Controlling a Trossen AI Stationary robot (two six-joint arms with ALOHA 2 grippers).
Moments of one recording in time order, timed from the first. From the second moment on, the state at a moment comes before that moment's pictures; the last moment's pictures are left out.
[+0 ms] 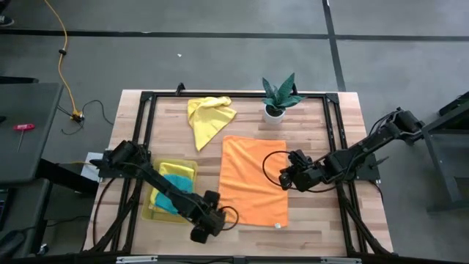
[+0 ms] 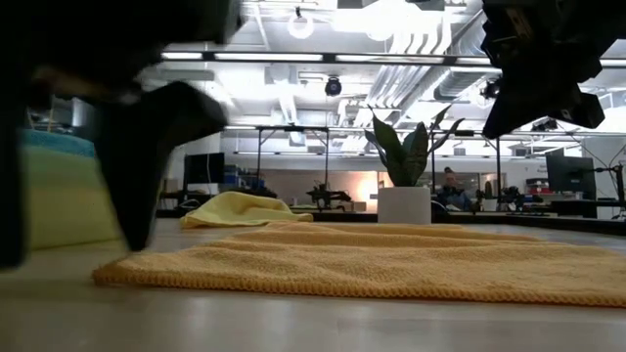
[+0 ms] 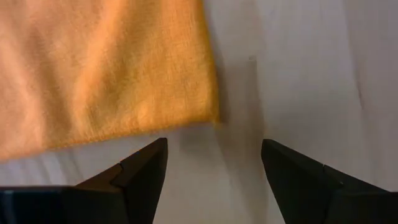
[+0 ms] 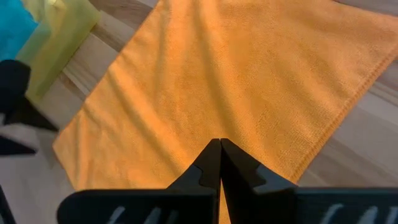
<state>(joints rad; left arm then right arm) -0.48 1.99 1.31 -0.65 -0.09 -0.31 0.47 1.21 0.72 -0.52 0.50 1.35</state>
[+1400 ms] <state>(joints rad) -0.47 2.00 1.29 -0.54 -0.13 -0.07 0.47 1.22 0.72 -0.51 0.51 1.36</state>
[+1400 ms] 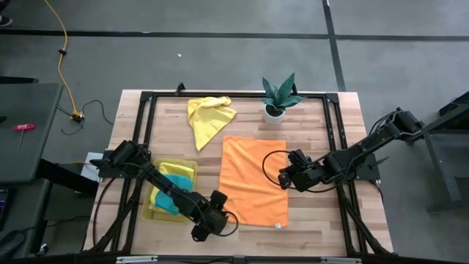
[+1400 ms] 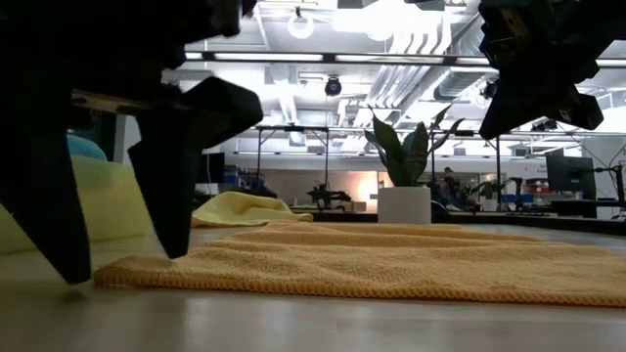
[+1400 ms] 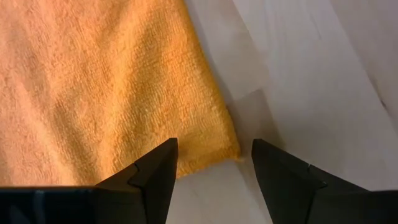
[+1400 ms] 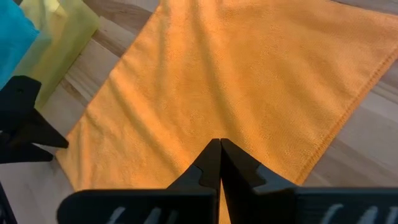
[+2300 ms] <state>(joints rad) -0.47 2.01 1.32 -0.56 -0.27 -0.02 0.51 1.17 0.72 -0.48 0.16 1.30</state>
